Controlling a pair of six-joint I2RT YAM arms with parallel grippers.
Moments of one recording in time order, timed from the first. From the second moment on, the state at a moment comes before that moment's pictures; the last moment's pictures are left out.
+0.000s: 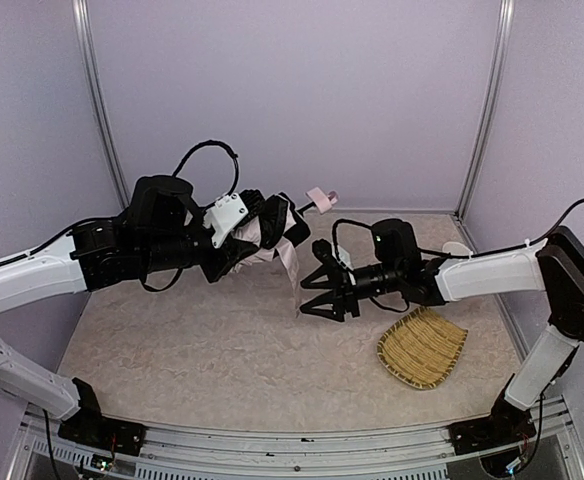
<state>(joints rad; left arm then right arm) -0.92 1.28 1.14 -0.27 -0.13 0.39 0.73 1.66 0.92 0.33 -0.79 -0.27</state>
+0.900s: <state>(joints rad) -0.86 1.24 1.14 -0.31 0.03 0.39 0.72 1.74 0.92 0.38 -0.98 -0.25</state>
